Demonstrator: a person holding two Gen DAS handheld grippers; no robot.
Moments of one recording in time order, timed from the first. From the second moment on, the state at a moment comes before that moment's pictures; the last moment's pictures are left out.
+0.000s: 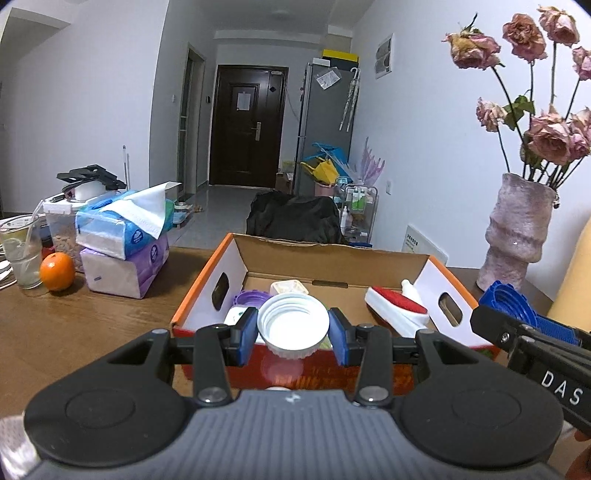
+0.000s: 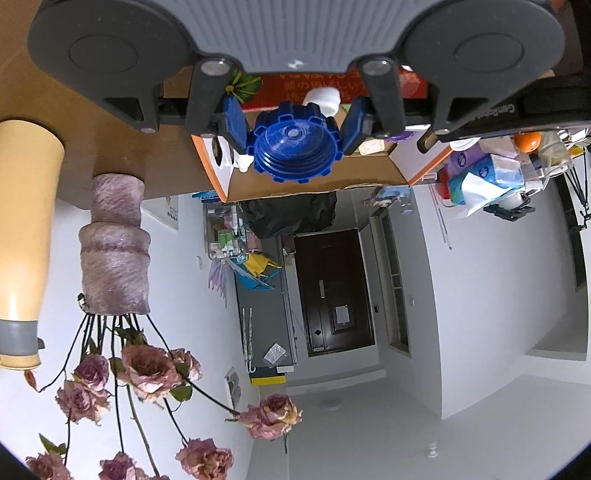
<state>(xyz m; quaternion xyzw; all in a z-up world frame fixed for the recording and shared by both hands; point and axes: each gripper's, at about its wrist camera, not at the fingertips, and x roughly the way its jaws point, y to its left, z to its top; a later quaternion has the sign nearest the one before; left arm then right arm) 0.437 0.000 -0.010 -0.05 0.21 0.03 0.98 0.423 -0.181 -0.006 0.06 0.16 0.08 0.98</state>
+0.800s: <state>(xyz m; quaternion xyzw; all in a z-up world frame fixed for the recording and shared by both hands) 0.536 0.008 -0.025 -0.04 0.22 0.04 0.97 0.519 -0.173 -0.022 0.06 0.19 0.08 0.98</state>
